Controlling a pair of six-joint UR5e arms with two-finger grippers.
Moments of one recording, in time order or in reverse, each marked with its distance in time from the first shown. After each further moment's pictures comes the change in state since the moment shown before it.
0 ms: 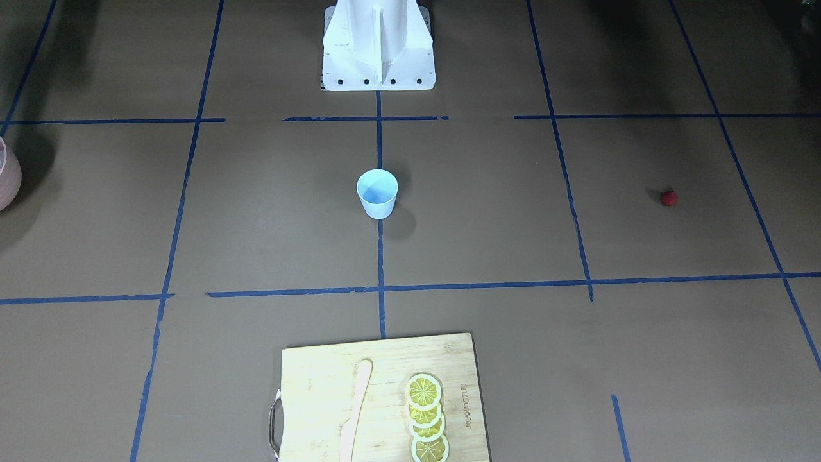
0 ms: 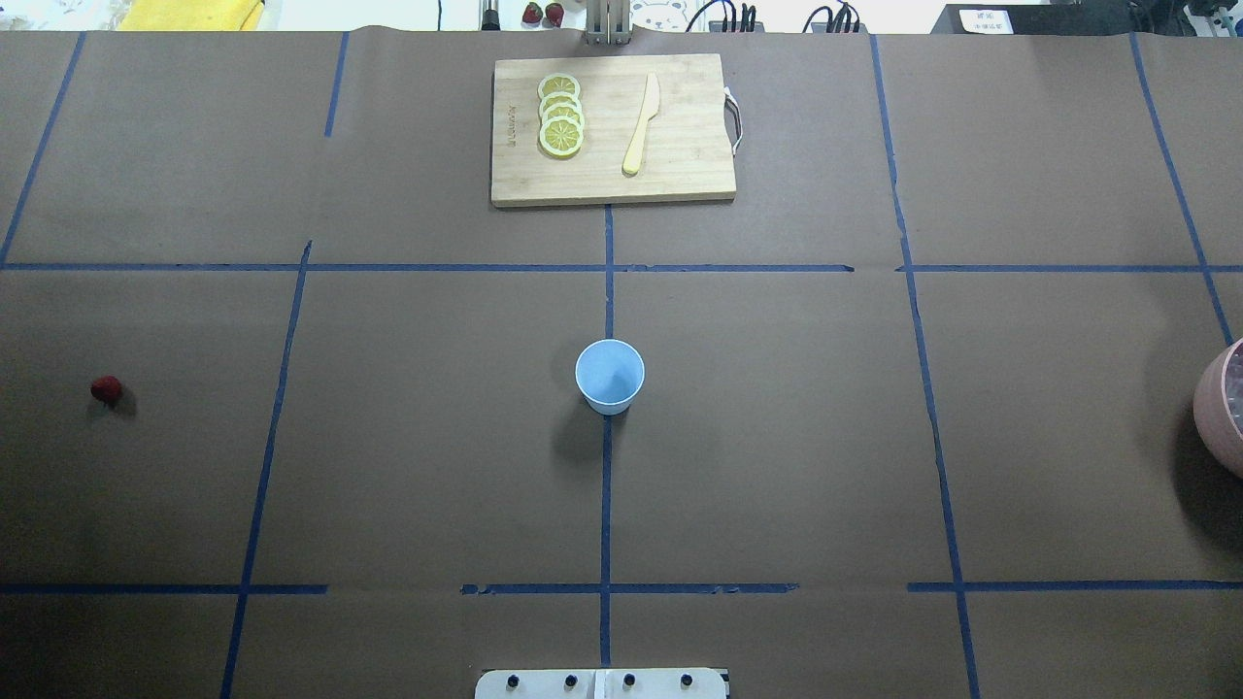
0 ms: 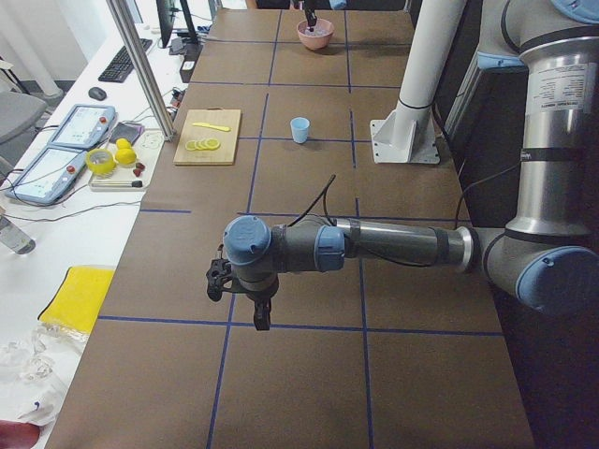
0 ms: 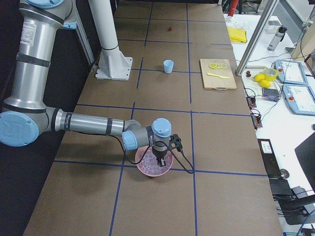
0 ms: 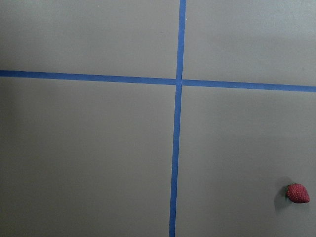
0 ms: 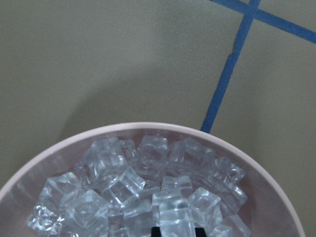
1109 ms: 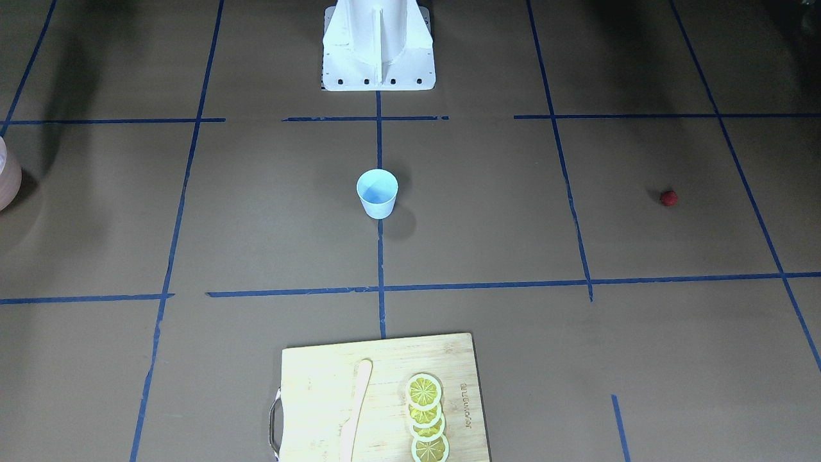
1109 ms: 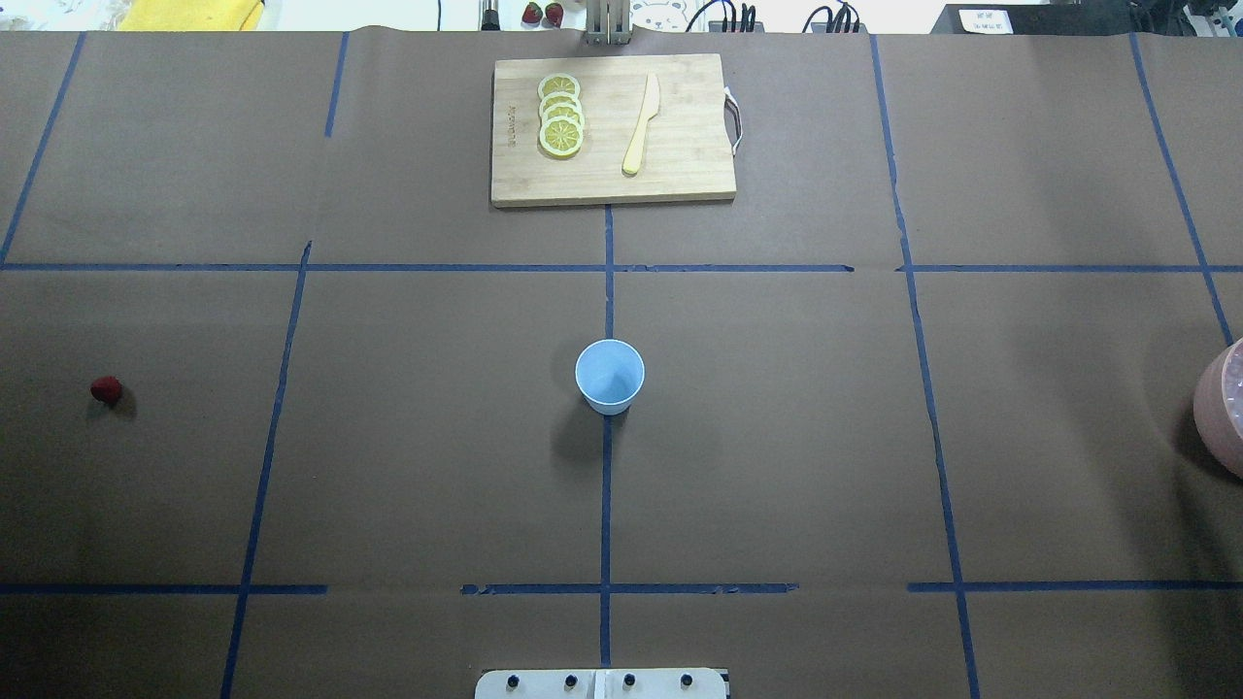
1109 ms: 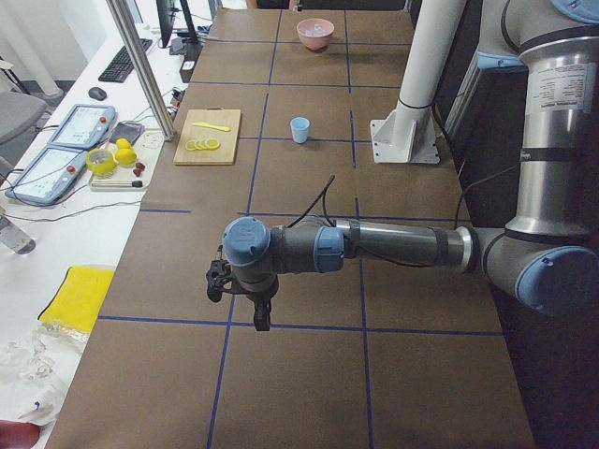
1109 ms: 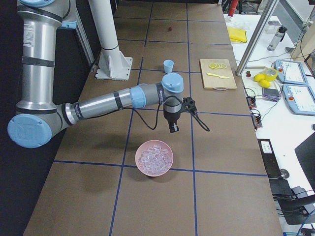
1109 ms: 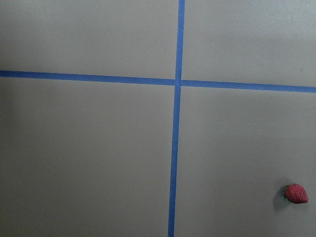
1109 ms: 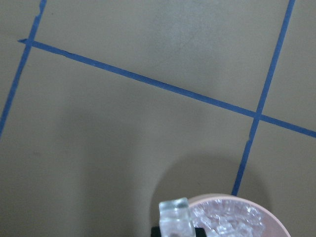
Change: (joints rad) left arm 0.000 -0.002 0.007 0.000 -0.003 -0.002; right arm 0.096 0.205 0.358 -0.535 0.030 -0.004
